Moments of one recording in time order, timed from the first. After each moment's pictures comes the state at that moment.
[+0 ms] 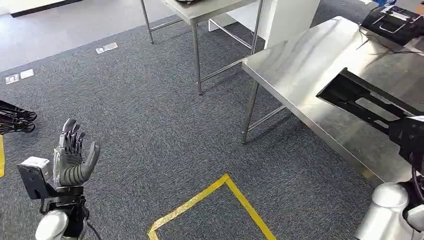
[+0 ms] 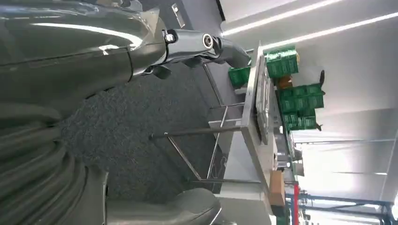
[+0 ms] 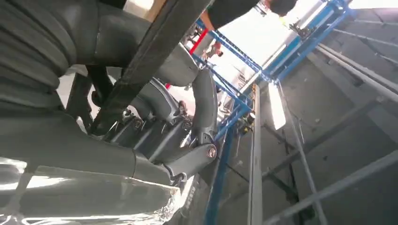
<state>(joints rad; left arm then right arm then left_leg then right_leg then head) 0.02 0.01 0.13 -1.57 0.13 0.09 -0.42 -0.33 0.05 -0.27 -1.64 1.35 -0.70 -0.08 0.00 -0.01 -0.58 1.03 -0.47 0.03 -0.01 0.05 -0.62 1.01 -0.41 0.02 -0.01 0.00</state>
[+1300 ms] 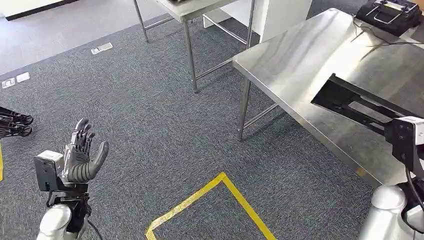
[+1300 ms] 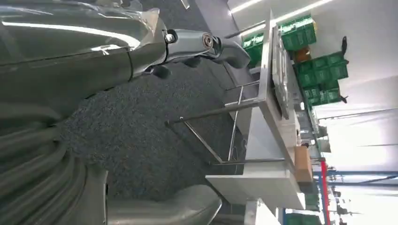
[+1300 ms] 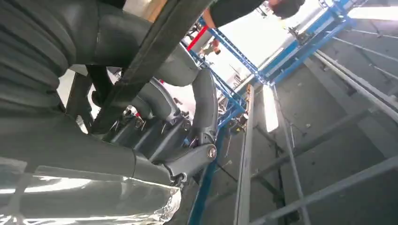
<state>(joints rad) -0.02 0.04 0.12 -1.47 0.12 0.03 -0.41 -0.31 0.01 -0.21 -1.65 1.39 -0.70 -0.06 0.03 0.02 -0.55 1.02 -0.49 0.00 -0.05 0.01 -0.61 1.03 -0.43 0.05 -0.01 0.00</state>
